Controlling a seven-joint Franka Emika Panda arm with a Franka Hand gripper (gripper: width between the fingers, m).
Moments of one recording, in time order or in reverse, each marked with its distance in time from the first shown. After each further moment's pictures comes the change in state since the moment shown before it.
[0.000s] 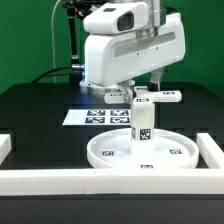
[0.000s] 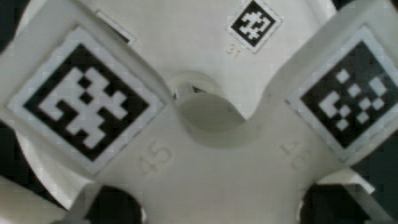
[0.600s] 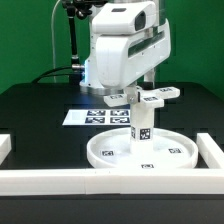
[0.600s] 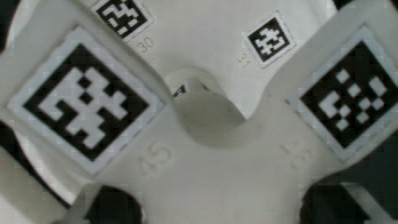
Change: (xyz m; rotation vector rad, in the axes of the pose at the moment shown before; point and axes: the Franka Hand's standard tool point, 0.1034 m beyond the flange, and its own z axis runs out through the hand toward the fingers) arm 0.000 0.000 -0.001 -0.012 -0.009 -0.452
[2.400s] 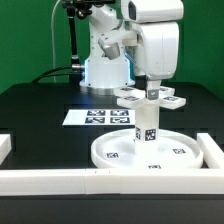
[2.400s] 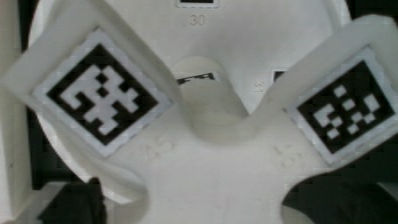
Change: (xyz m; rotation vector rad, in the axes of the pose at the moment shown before) arm 0.007 -0.002 -0.007 -0.018 -0.026 -0.718
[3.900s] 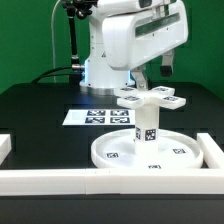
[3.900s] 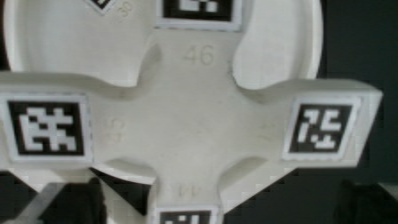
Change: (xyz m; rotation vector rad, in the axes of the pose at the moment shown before) arm 0.015 0.005 -0.018 -0.011 0.071 0.579
